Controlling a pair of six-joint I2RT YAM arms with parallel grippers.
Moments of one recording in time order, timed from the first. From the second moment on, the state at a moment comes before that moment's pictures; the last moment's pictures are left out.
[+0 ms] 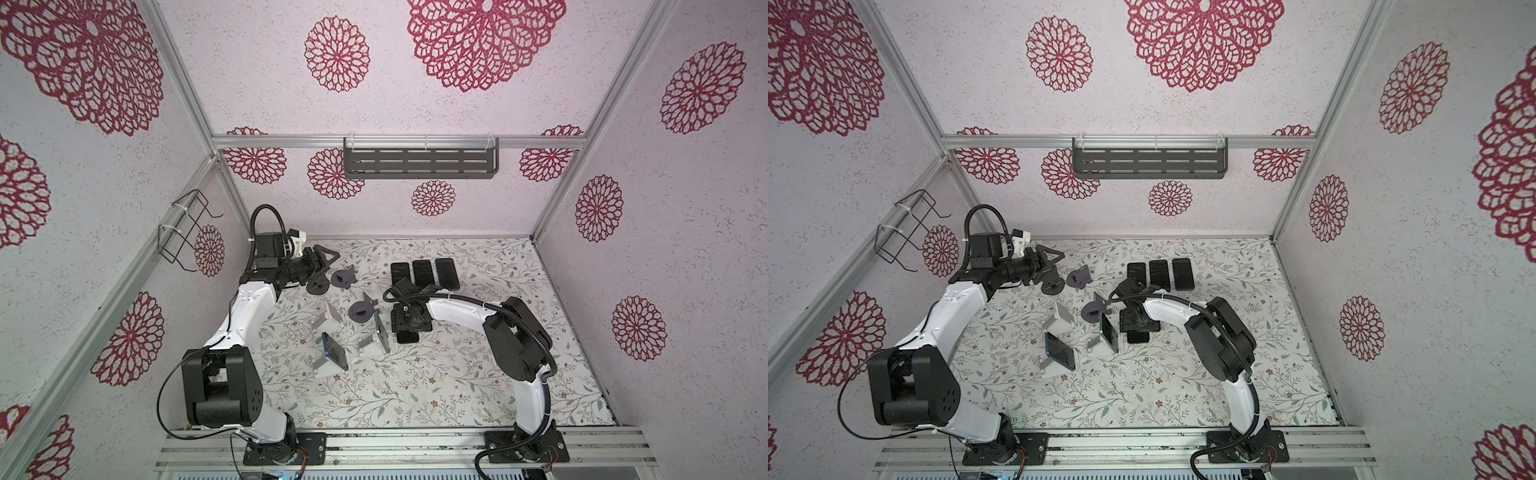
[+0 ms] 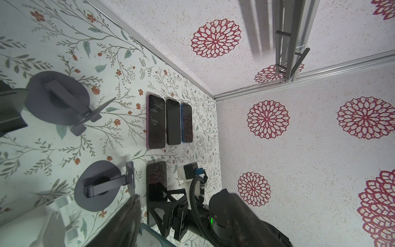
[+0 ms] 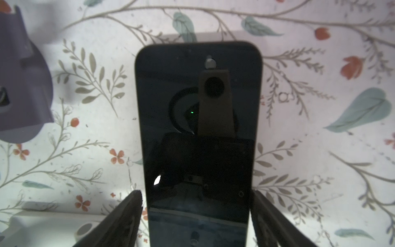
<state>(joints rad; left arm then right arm) 0.04 1.55 1.24 -0.32 0.77 -0.69 0.77 2.02 1.44 -0.67 0.08 0.66</state>
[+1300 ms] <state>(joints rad) -0.69 1.41 1.32 -0.91 -0.06 -0.68 0.46 1.11 0.82 -0.61 0.07 0.41</state>
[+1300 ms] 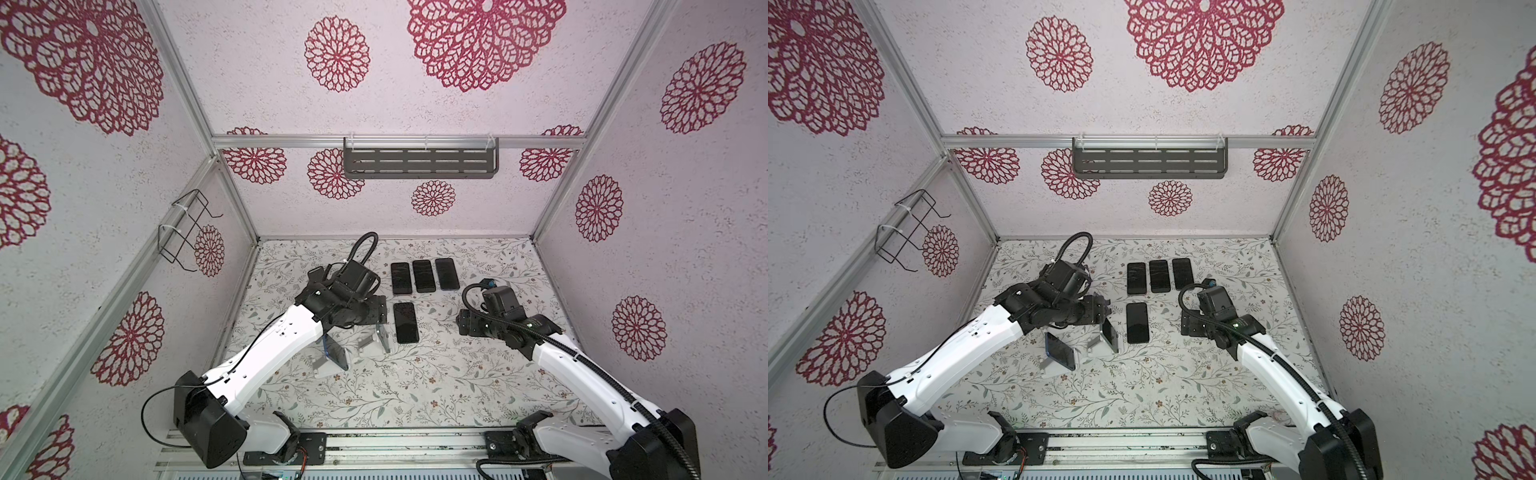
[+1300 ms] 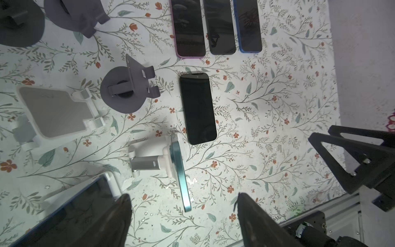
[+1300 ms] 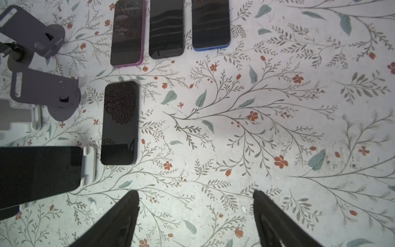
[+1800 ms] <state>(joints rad) -0.71 1.52 1.32 -0.91 -0.05 -0.77 0.45 1.09 0.74 -0.58 0.08 0.39</state>
